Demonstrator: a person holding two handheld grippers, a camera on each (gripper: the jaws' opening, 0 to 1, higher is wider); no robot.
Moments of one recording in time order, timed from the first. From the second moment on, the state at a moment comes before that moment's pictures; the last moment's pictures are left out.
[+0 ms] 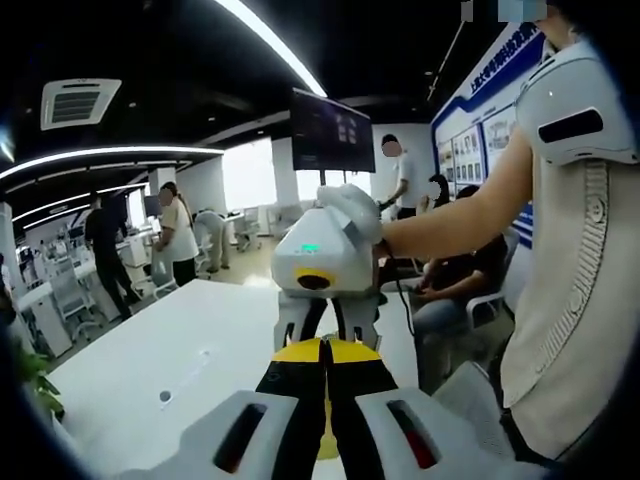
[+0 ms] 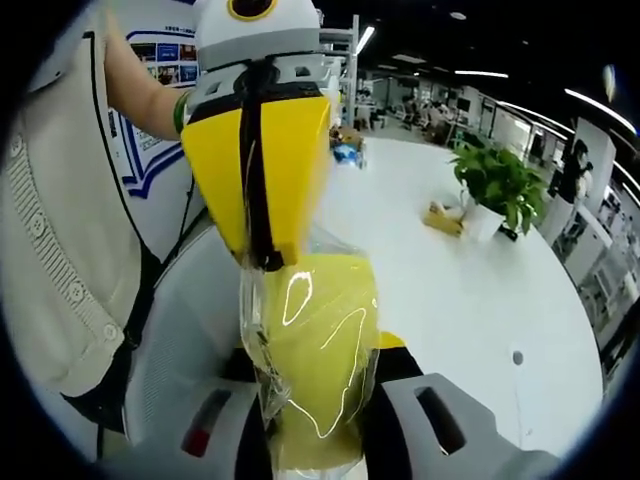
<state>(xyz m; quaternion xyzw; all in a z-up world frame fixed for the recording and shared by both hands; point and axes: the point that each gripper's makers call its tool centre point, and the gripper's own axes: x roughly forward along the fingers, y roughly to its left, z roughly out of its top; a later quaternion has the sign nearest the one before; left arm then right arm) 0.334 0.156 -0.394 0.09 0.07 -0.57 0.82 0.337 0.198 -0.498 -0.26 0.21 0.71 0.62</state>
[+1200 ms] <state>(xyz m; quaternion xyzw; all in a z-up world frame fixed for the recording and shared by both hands) 0.341 0.161 -0.415 0.03 0.10 -0.56 0.82 0.337 0.192 -0.518 -0.25 0.23 0.70 0.63</state>
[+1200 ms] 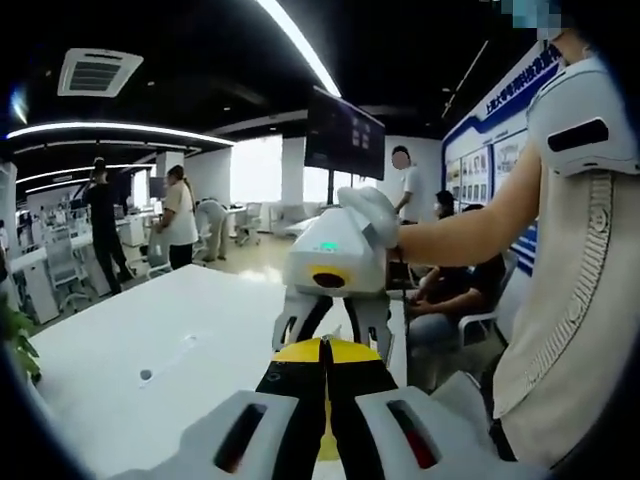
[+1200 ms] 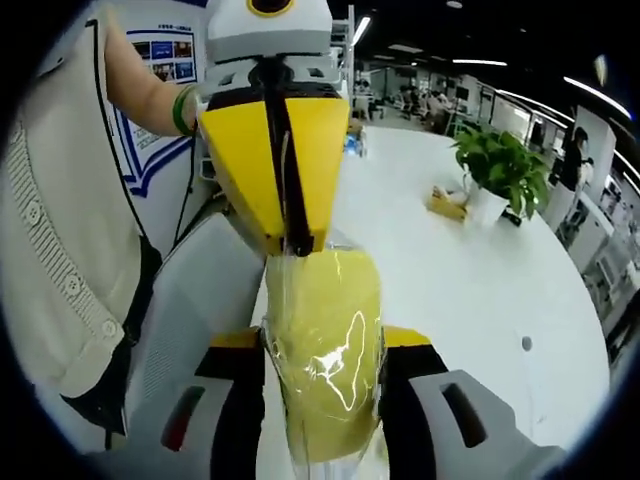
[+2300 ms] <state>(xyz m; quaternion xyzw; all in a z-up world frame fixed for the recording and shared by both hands) 0.340 0.178 -0.434 -0.04 0.13 -0.52 0.85 0.330 0.122 -0.471 0.03 0.11 0.45 0.88</state>
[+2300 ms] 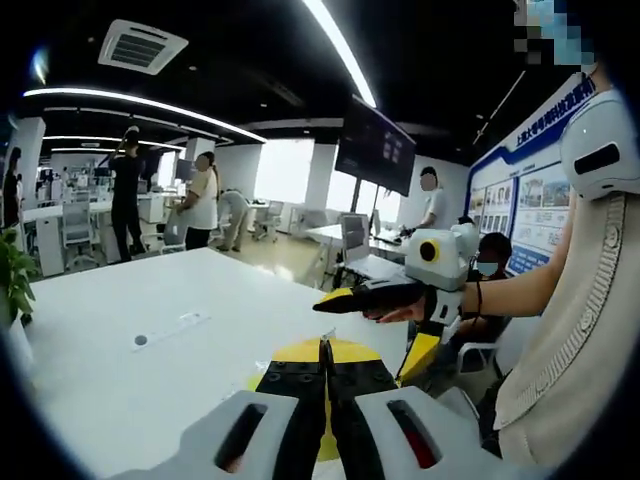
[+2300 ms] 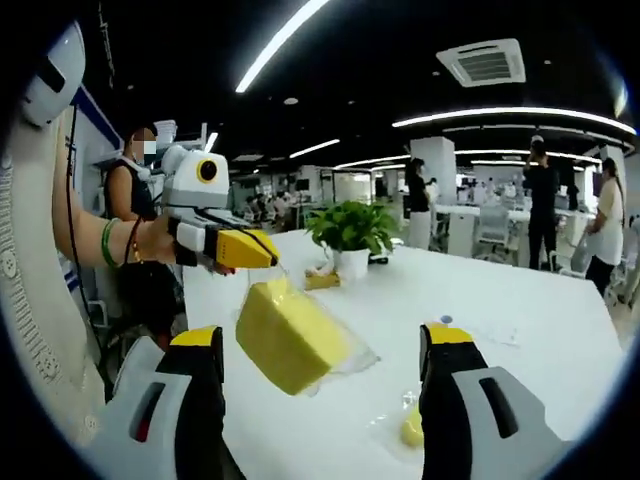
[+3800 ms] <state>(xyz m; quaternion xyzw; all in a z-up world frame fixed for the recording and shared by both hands) 0.425 0.238 -0.592 -0.12 0.25 -0.47 0.84 0.285 0.047 -0.512 0.26 0.19 0.20 0.92</state>
